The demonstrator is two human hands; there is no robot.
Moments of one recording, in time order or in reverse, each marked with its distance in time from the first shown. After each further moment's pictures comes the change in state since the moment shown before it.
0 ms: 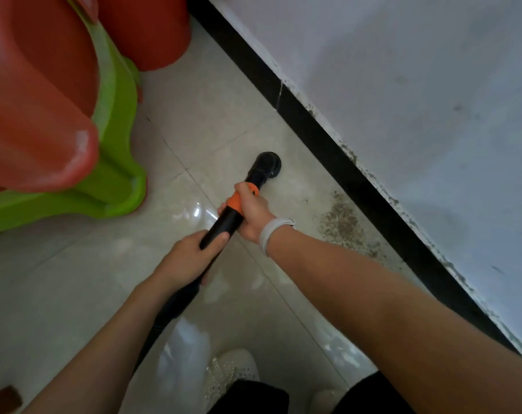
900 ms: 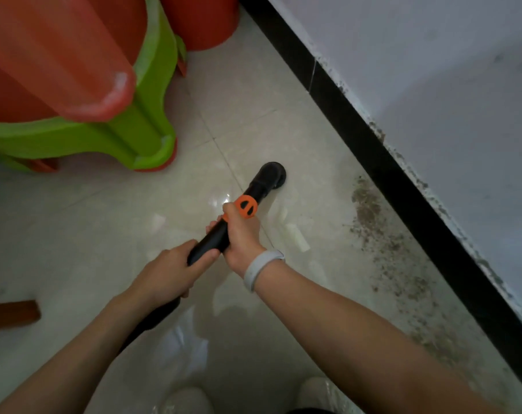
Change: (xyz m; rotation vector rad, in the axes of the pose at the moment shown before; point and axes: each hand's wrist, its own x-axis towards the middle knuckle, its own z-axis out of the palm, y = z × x) left_hand -0.093 -0.043 0.036 0.306 0.152 -0.098; right_hand -0.048 0.099 -0.035 0.023 -0.084 0.046
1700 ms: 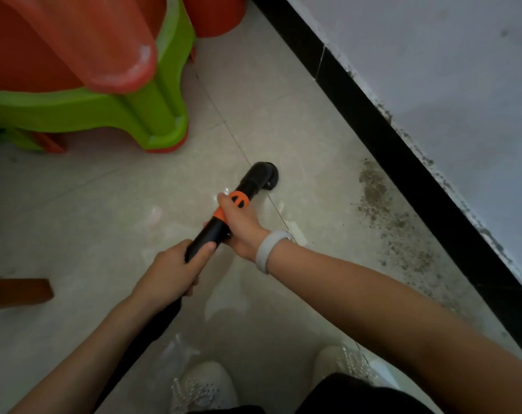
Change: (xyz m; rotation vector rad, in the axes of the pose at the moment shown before) left_hand -0.040 -0.042 0.013 -0.231 0.111 -0.022; right_hand -0.013 0.037 0.006 -0.332 -0.050 0.010
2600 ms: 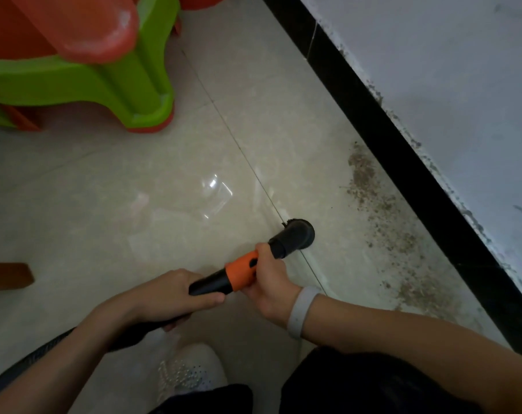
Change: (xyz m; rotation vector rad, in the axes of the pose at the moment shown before) left_hand -0.026 -0.015 0.008 0.005 -0.693 -0.028; right_hand -0.070 0.064 -0.071 0.286 0.222 0.197
